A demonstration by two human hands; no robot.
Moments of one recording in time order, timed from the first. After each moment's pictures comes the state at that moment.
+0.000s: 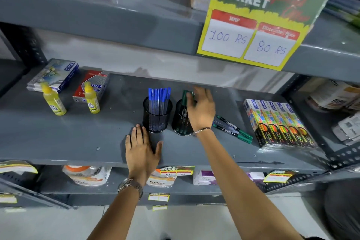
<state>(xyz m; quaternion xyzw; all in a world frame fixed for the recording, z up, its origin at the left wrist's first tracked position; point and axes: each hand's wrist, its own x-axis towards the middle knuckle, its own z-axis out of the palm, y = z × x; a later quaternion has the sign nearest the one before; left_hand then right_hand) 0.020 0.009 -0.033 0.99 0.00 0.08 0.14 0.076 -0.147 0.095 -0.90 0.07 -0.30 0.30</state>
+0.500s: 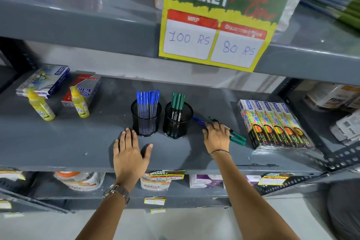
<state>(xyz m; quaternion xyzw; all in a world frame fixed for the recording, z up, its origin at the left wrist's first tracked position) 0.021 0.008 -0.032 0.99 0.01 0.07 0.11 0.045 -0.249 0.009 -0.98 0.12 -0.10 0.10</state>
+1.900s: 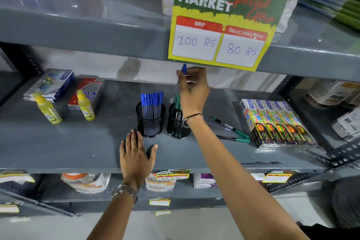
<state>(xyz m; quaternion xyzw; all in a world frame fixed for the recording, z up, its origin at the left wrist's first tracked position) 0.017 0.006 -0.025 0.99 0.01 0.06 0.14 0.080 -0.131 0.155 -0.71 0.04 -0.38 0.60</state>
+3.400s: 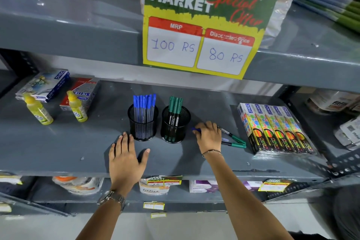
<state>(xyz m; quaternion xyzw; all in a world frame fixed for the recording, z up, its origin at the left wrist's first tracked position) 0.021 0.006 -0.029 0.99 0.01 0.08 0.12 0.064 -0.242 0.011 -0.98 0.09 -0.09 0.14</state>
